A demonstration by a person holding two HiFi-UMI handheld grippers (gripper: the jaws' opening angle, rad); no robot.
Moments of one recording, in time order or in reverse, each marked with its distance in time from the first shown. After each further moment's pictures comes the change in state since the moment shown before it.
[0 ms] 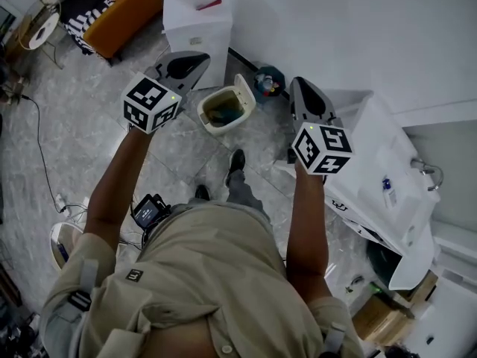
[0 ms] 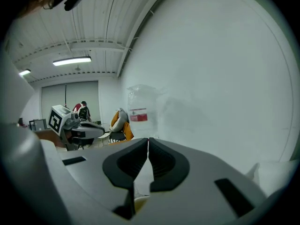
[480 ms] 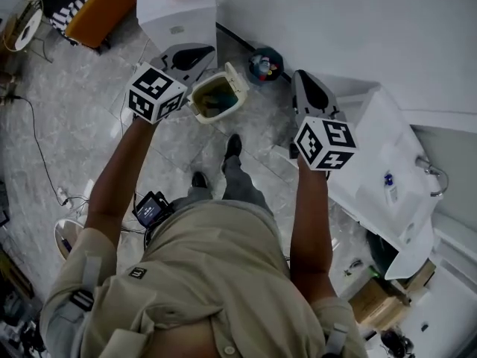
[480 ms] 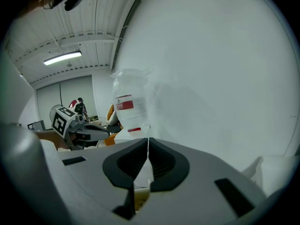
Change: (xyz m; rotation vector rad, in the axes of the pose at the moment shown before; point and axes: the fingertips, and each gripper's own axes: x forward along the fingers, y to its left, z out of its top) left arm 0.124 0.014 -0.060 -0.078 0.103 -0.066; right arm 0.058 -0.088 -0.047 0.052 0.115 -0.017
